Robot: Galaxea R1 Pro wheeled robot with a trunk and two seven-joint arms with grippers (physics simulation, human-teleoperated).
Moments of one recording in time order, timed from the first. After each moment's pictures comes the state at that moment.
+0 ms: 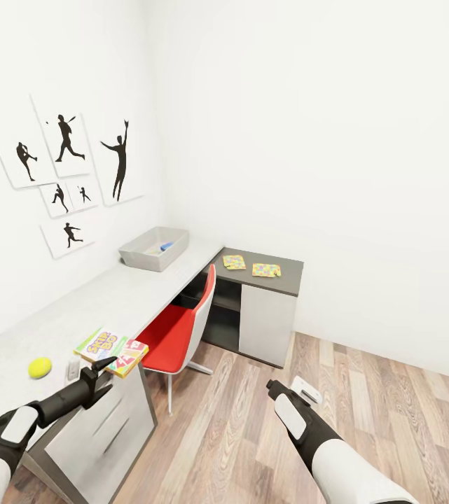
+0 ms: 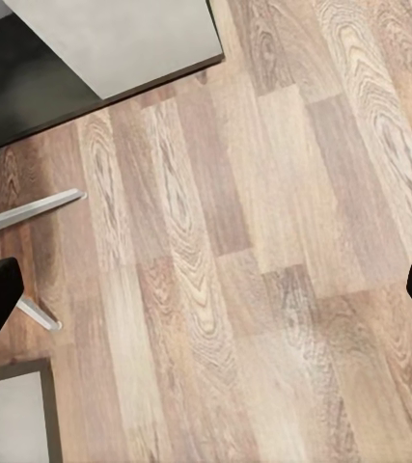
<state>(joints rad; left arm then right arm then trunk) -0.62 0.27 0.53 -0.46 0.63 0.81 -0.65 -0.67 0.16 0.03 -0.42 -0.63 0.04 -0.45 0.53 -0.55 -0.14</state>
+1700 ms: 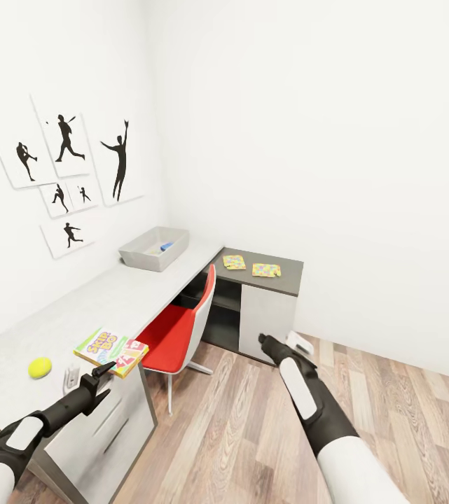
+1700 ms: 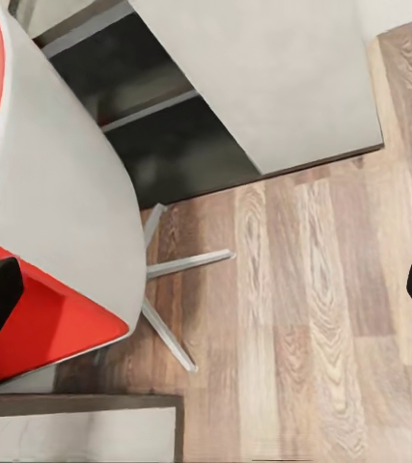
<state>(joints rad) -0.62 0.26 0.55 -0.37 0.63 0.64 -0.66 -0.61 0.16 0.06 -0.95 -0.63 0.32 -0.41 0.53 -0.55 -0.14</state>
